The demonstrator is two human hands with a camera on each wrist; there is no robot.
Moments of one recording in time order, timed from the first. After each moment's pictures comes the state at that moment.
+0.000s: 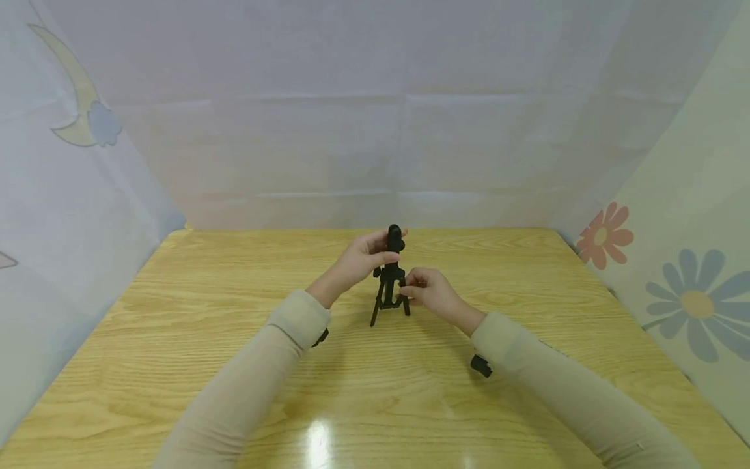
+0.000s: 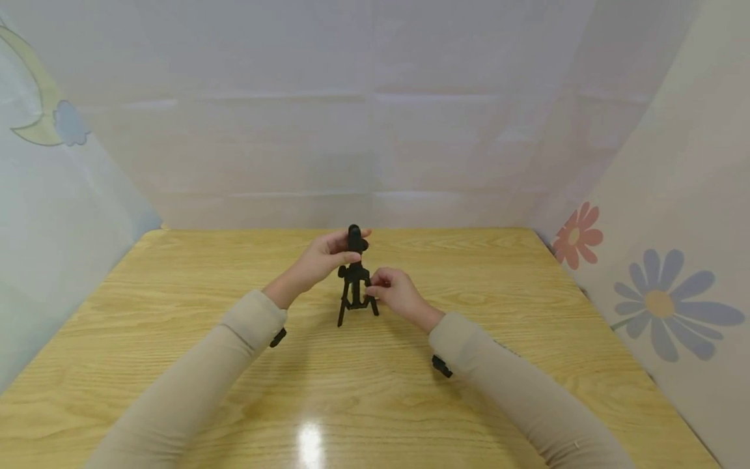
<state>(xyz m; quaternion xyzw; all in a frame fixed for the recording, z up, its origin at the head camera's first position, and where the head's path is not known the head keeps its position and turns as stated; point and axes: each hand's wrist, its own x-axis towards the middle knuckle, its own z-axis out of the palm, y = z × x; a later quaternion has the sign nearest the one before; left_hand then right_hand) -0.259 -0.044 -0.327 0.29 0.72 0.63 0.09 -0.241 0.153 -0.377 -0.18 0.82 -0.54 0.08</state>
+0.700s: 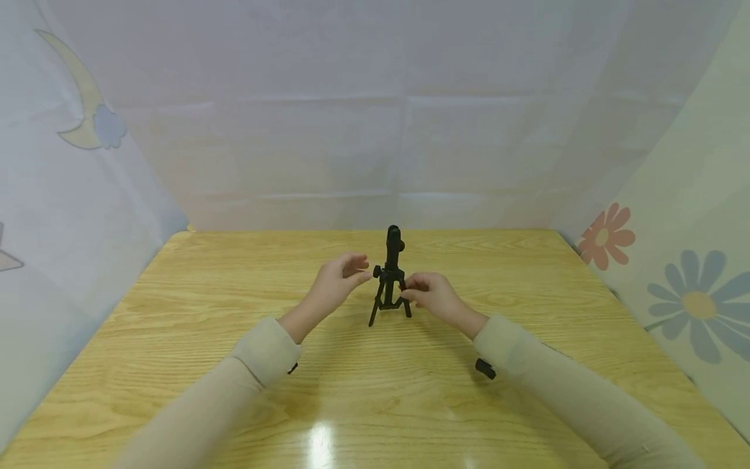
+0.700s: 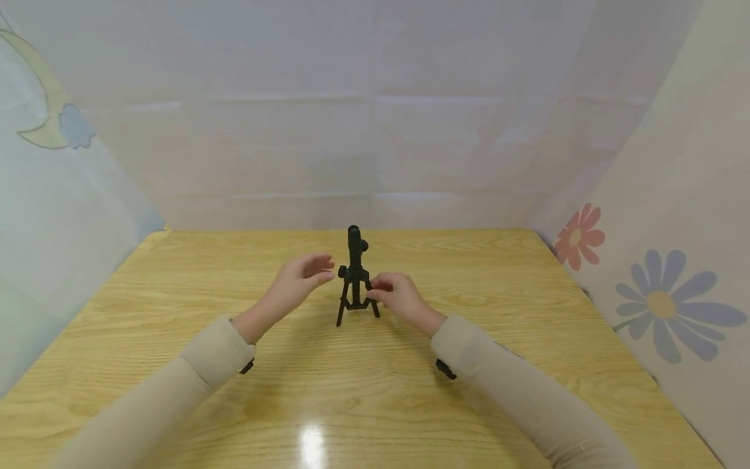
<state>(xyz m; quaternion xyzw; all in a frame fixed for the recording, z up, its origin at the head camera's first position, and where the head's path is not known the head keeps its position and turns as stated) -0.224 -0.072 -0.344 0.15 0.82 0.56 0.01 -0.238 0.157 -0.378 -0.20 0.85 -0.49 0.06</state>
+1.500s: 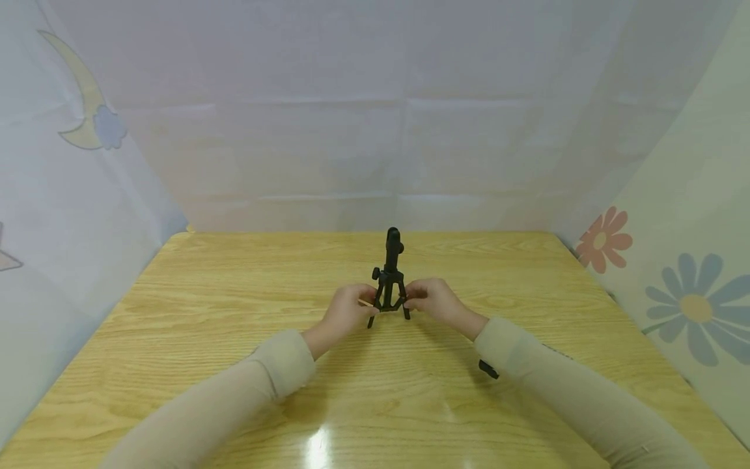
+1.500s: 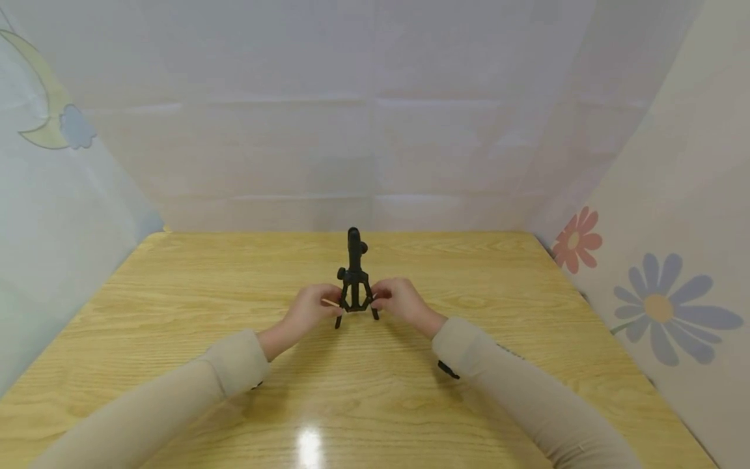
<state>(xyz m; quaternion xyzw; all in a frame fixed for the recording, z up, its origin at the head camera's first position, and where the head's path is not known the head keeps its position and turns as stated) -0.215 -0.052 -0.382 0.16 0.85 0.49 0.02 -0.242 0.162 -0.382 -0.24 0.87 -0.42 0.06</state>
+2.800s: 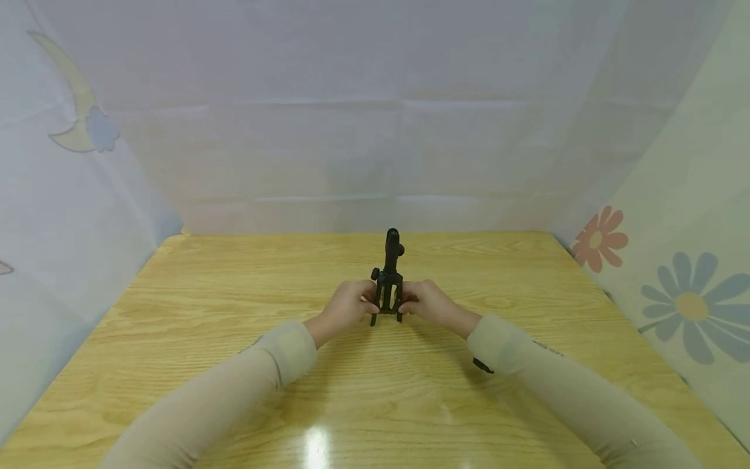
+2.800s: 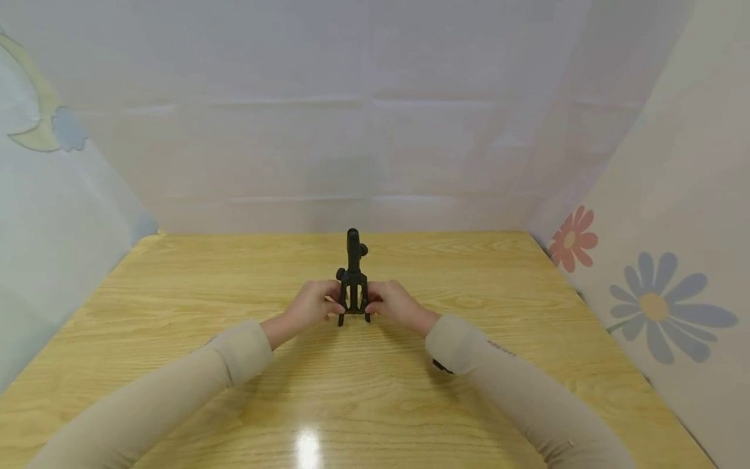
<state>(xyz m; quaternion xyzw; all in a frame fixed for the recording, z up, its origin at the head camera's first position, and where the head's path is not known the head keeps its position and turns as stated) -0.230 -0.051 -0.378 0.23 0.88 0.43 0.04 -0.247 0.158 -0.381 -0.34 0.87 -0.36 0.05</state>
